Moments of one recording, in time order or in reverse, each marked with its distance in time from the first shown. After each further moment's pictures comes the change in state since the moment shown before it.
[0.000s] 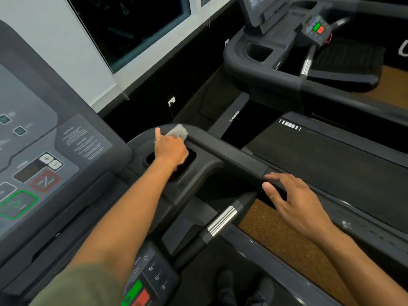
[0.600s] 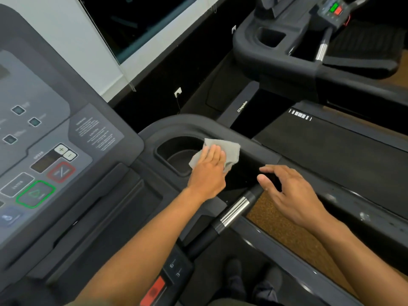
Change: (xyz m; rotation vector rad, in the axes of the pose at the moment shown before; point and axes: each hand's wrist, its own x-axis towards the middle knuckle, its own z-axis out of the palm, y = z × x) left_hand -0.073 0.058 0.070 -0.118 0.267 0.416; right_hand 0.008 -0.027 0.024 0.018 -0.057 -0.044
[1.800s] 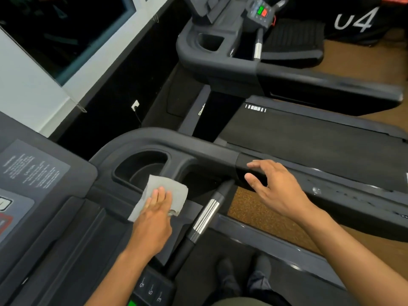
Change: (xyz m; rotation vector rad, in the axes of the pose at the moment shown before) left_hand -0.096 -0.022 0.001 -0.589 -0.073 -0.210; right_hand -0.023 0.035 -0.020 -0.025 0.127 0.157
